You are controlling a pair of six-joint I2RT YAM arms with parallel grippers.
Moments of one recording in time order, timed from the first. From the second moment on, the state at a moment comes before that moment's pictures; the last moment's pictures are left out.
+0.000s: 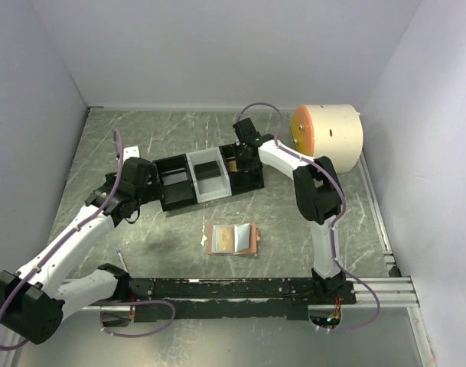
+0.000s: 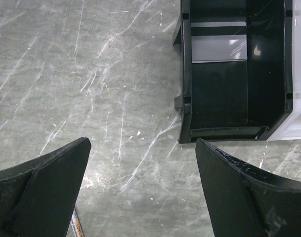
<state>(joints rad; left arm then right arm) -0.44 1.03 0.84 -0.64 -0.49 -0.50 0.50 2.11 1.61 -0.50 0.03 0.27</state>
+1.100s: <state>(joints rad) -0.44 1.01 0.84 -0.64 -0.50 -0.50 0.55 2.20 1.67 -0.48 0.24 0.30</state>
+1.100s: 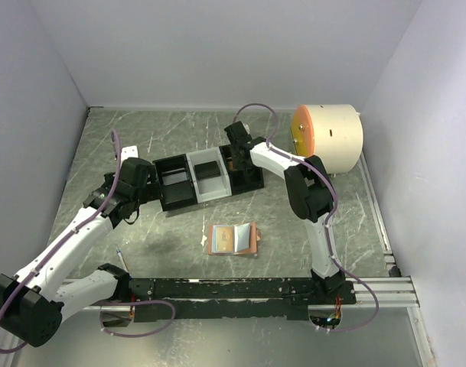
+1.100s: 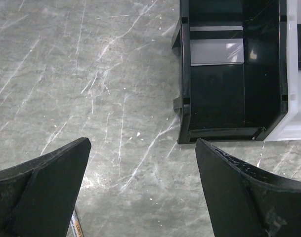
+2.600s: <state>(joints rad) -0.44 0.98 0.84 -0.64 -0.48 -0.50 0.43 1.45 1.06 -0.17 -0.06 0.58</state>
